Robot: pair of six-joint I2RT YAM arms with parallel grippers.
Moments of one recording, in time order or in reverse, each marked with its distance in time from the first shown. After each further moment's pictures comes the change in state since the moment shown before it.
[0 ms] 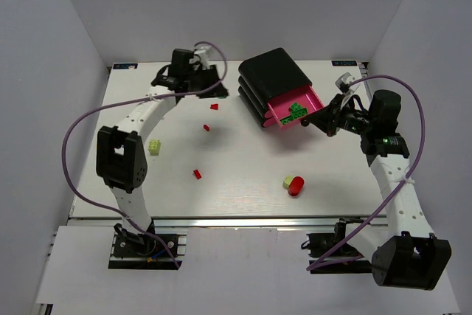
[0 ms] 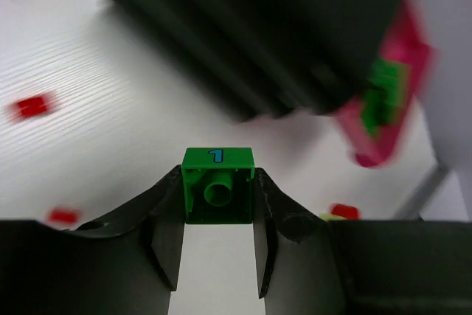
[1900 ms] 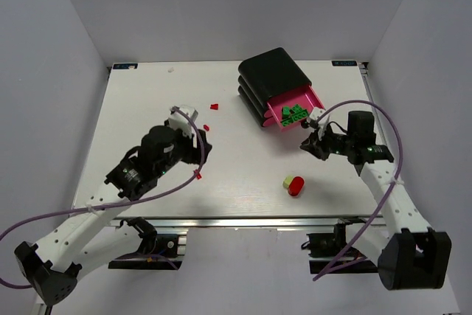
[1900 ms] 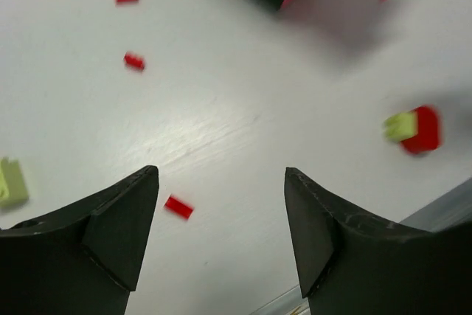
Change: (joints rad) left arm -0.428 -1.043 -0.719 0.003 -0.546 0.116; right arm 0.111 -0.031 -0.178 -0.220 0.150 -0.586
